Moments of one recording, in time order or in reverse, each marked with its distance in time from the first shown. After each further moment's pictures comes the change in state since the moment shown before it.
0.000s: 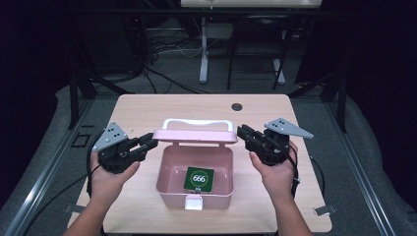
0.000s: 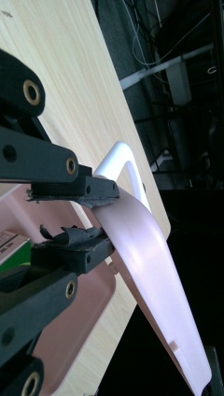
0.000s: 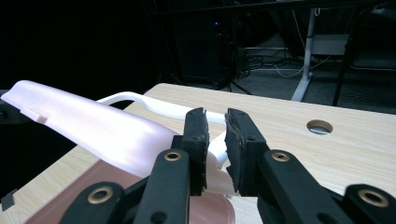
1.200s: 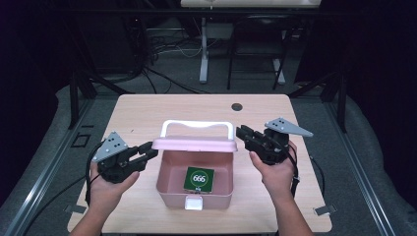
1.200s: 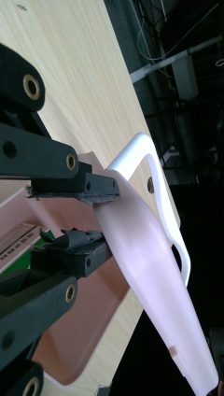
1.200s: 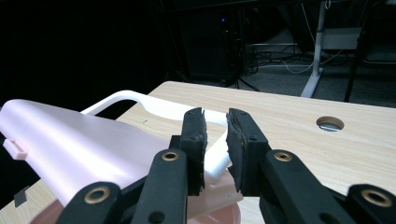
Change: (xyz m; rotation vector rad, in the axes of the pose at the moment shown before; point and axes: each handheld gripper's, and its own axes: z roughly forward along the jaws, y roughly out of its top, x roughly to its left) left arm -0.009 -0.015 -0.007 0.019 -0.013 0.011; right arm -0.006 -0.003 0.004 0.010 0.034 0.023
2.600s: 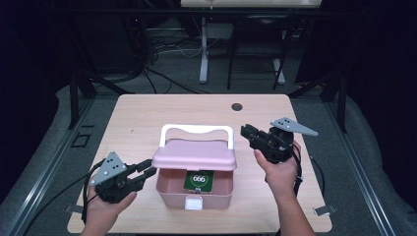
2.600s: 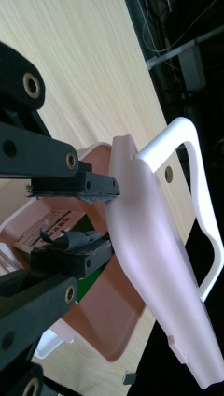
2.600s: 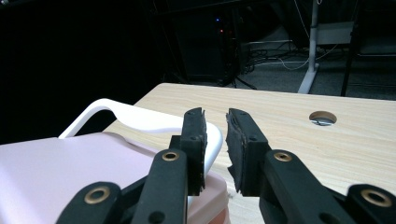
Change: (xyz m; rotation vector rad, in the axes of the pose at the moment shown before) left arm -0.019 -0.037 -0.016 0.022 -0.017 0.024; right arm -0.012 -0.001 -0.002 -0.002 -0.015 0.039
